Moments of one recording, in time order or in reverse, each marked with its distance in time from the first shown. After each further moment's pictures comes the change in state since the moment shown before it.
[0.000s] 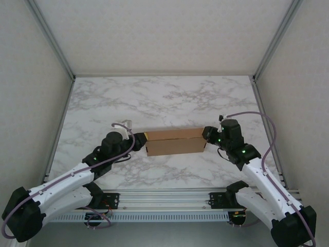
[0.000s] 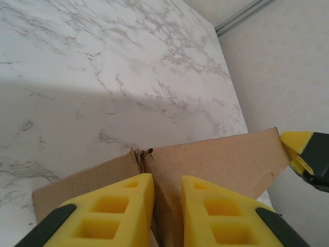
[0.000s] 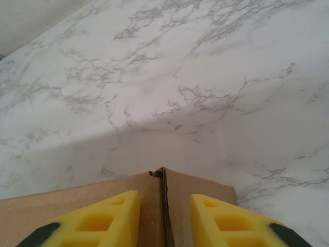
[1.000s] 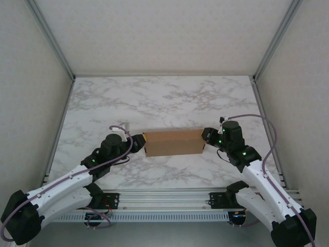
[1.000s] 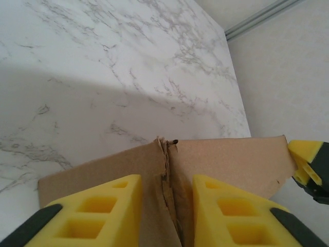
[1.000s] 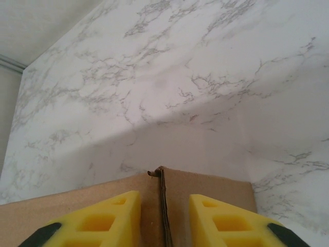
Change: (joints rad) left arm 0.000 -0.043 -0.028 -0.042 -0.028 -0.050; right arm -0.005 -0.024 -0.035 0.032 -0.058 0.068
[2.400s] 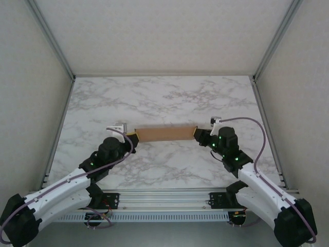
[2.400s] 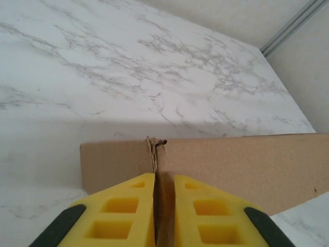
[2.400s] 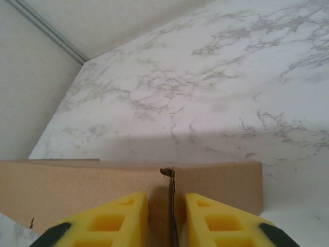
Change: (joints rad) left arm -0.074 -0.095 -0.051 -0.010 -0.272 0.311; right arm 0.113 -0.079 -0.247 0.447 -0.037 -0.148
